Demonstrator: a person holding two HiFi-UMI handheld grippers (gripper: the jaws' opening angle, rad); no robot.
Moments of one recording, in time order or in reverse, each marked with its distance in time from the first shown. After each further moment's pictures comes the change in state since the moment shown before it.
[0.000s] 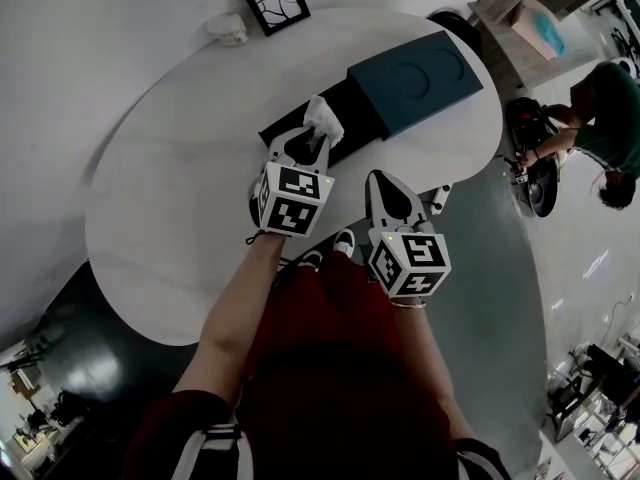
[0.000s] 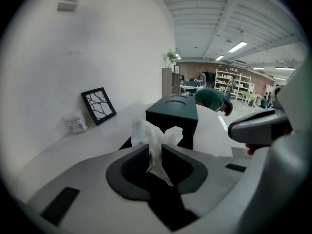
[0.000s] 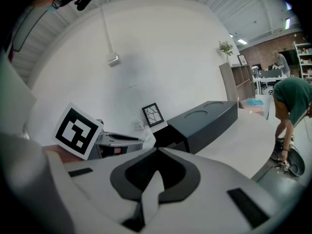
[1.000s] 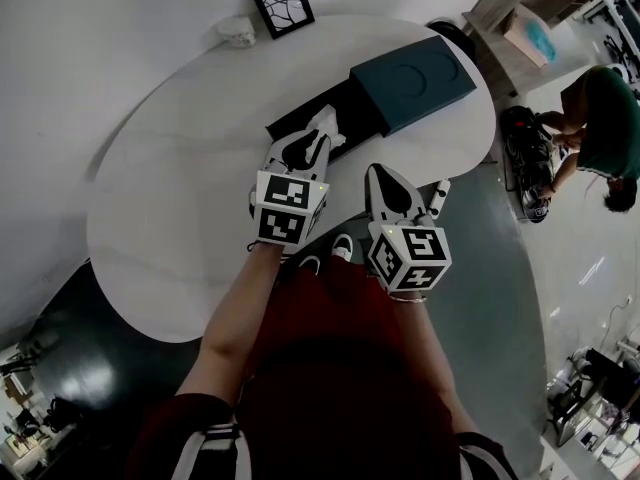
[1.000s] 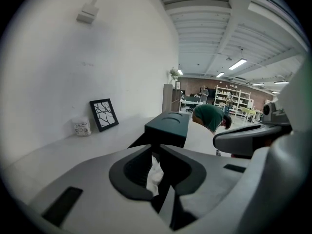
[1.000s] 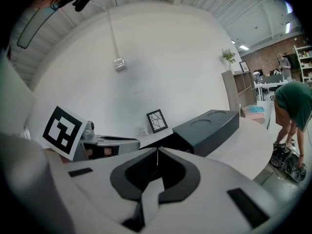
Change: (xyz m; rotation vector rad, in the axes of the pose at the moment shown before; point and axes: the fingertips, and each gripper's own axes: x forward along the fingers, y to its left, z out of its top) left arm -0.047 -0.008 0.018 -0.096 -0.151 -0.021; right arm -0.015 0.019 0.015 -0.032 -0.060 0.011
